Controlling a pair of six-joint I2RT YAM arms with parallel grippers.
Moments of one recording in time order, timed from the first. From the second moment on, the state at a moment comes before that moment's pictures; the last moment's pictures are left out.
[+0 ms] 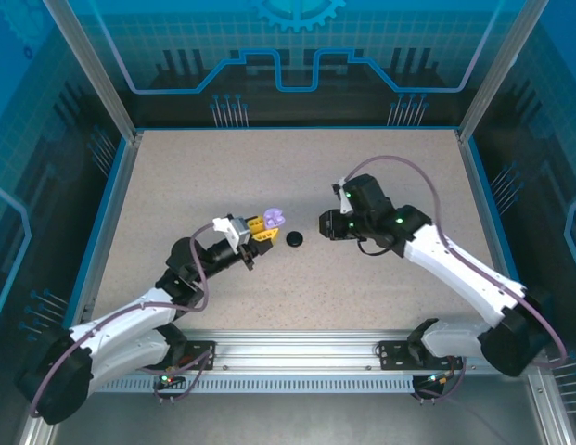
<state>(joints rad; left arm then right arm) -0.60 0.96 0.33 0.78 0.36 -0.03 0.63 1.22 1.08 -0.64 -0.13 0.57</state>
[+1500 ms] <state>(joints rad) -0.71 1.33 0.44 1.14 0.28 -0.01 0.86 1.17 1.21 -0.50 0.11 0.67</state>
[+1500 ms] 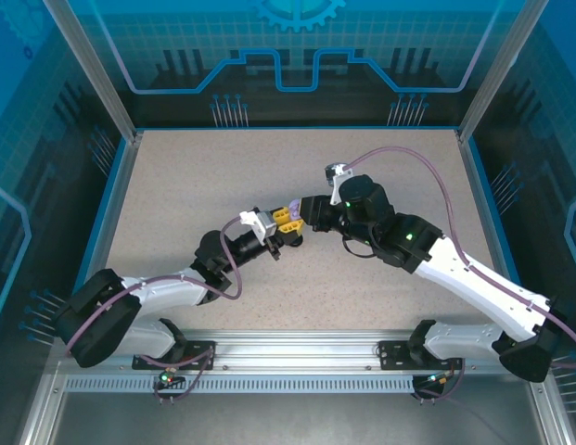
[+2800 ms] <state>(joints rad) -0.71 1.34 0.44 1.16 0.26 -0.01 0.88 1.17 1.23 -0.57 0.15 0.60</state>
